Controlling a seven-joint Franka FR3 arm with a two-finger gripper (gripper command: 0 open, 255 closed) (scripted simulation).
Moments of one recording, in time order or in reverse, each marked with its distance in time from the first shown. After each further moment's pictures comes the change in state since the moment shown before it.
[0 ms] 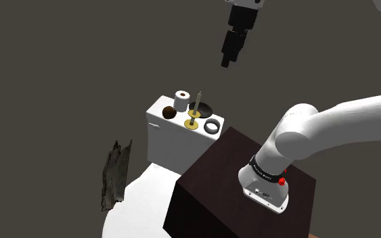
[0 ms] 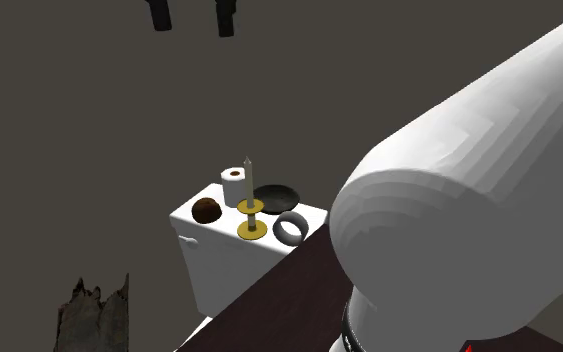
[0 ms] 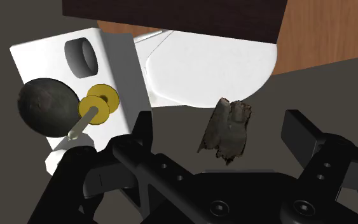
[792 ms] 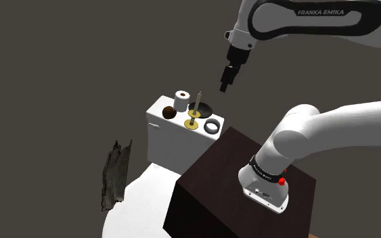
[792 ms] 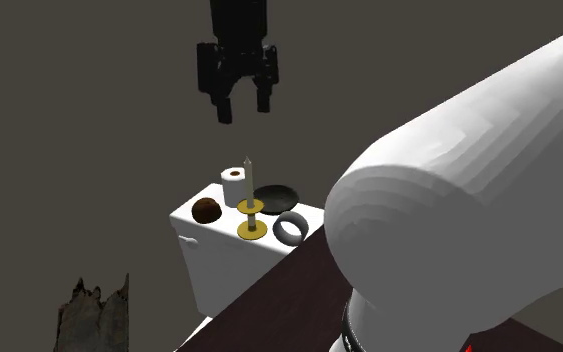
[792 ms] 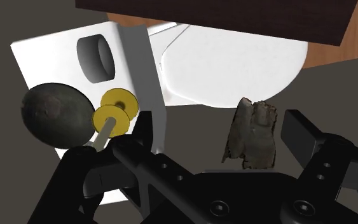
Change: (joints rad) arm -0.056 -0.067 -0.113 -0.342 -0.099 0.322 -0.136
